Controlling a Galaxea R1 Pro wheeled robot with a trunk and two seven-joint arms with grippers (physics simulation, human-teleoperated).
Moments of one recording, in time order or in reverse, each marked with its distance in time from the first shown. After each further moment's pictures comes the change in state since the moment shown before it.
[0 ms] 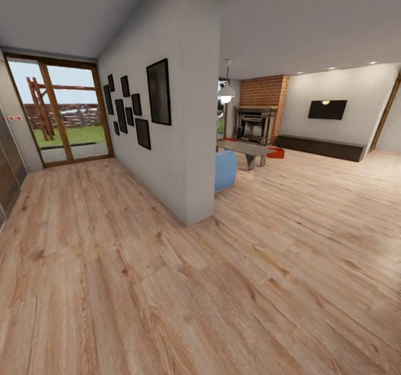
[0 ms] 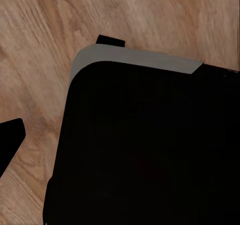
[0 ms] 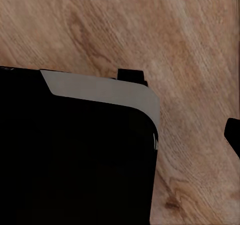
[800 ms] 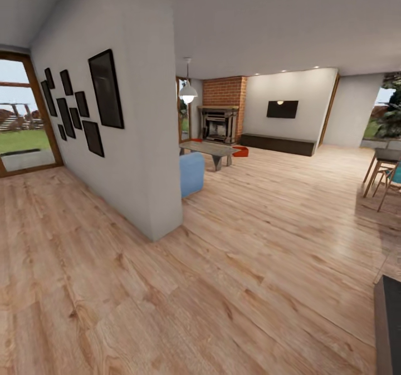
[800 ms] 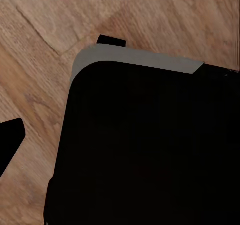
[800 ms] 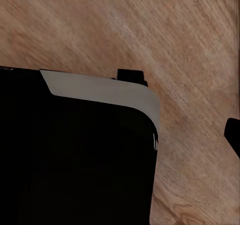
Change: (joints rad) left arm 0.000 0.001 0.000 0.000 0.000 0.001 0.001; right arm 0.000 0.000 0.001 0.000 0.000 -0.001 0.000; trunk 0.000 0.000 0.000
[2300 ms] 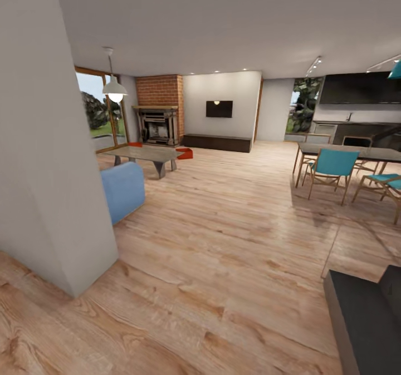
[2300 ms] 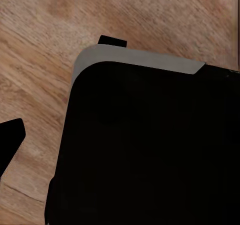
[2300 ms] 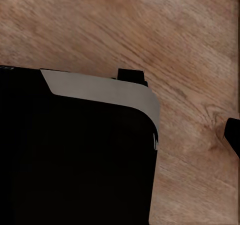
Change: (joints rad) left arm 0.000 0.001 0.000 0.000 0.002 0.000 0.001; right arm 0.000 0.001 0.002 0.000 0.005 0.002 0.000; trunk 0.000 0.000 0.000
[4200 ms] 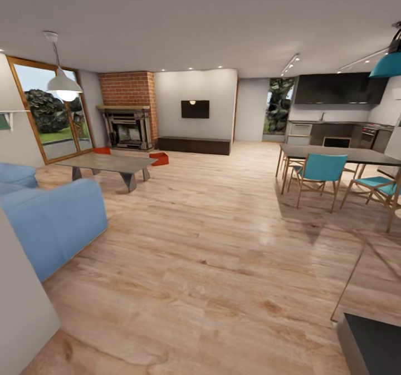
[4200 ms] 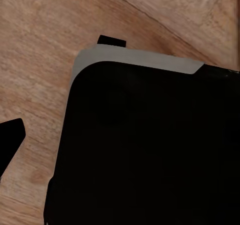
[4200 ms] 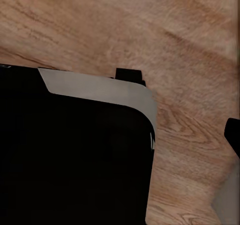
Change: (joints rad) left arm 0.000 -0.001 0.000 0.000 0.000 -0.001 0.000; right arm 0.000 -0.004 0.005 0.000 0.004 0.001 0.000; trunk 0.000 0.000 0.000
